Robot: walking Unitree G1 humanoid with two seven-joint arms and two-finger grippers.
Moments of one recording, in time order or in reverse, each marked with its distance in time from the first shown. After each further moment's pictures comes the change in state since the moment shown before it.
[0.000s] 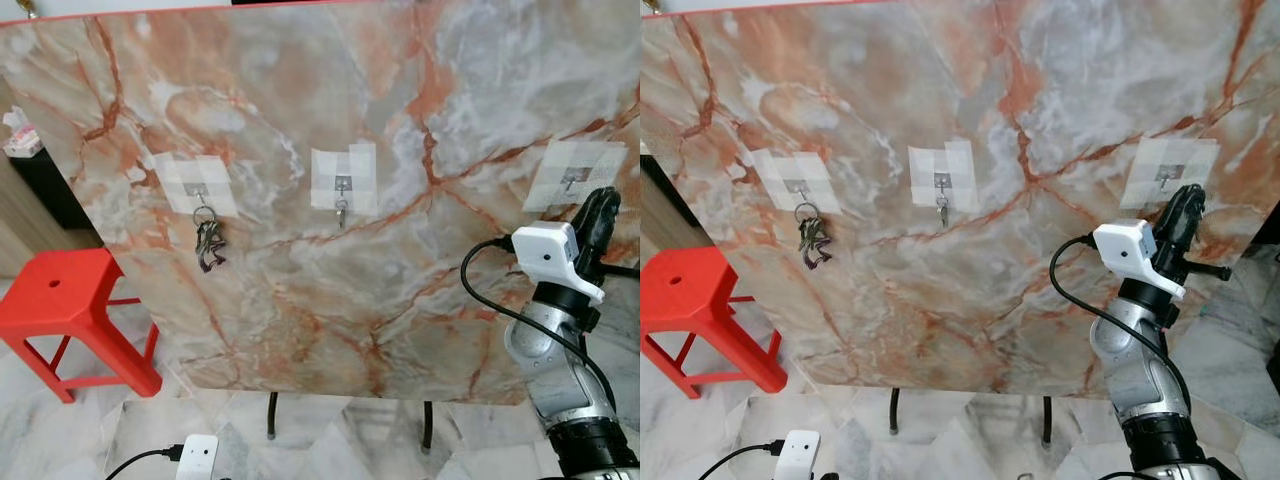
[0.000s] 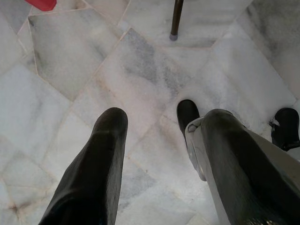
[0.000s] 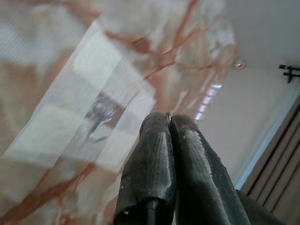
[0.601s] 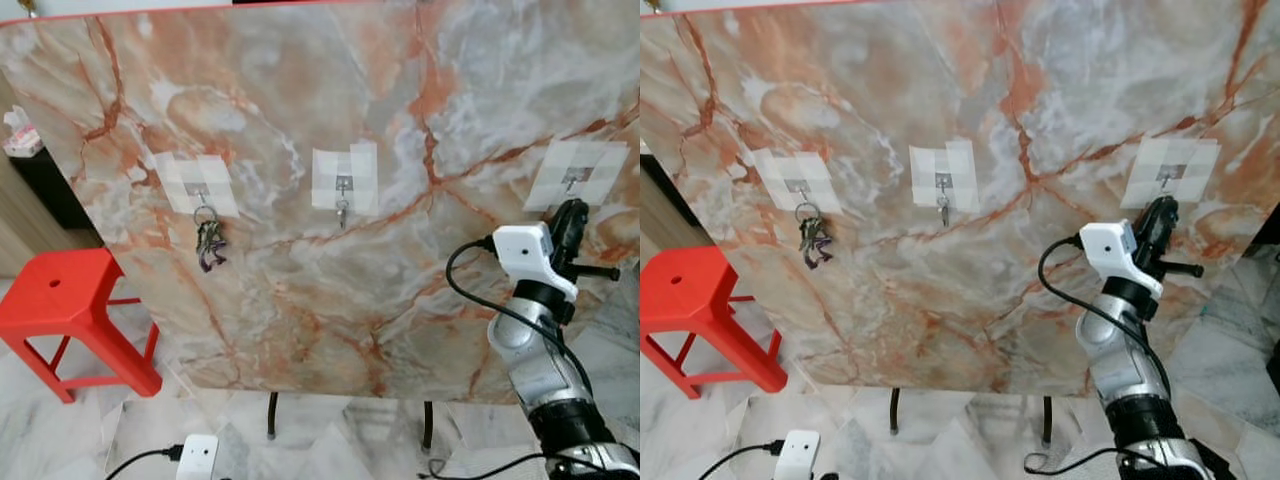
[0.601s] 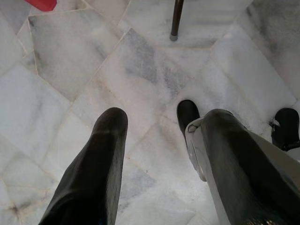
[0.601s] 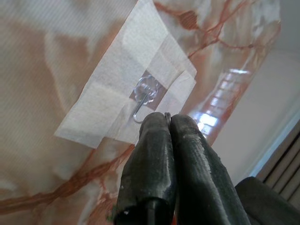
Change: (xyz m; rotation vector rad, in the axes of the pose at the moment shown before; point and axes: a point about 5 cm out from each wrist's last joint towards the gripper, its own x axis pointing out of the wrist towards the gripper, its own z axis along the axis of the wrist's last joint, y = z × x) left arm 0.000 0.000 0.000 0.000 -0.001 0.000; right arm 0.001 0.022 -0.002 0.017 0.086 0.074
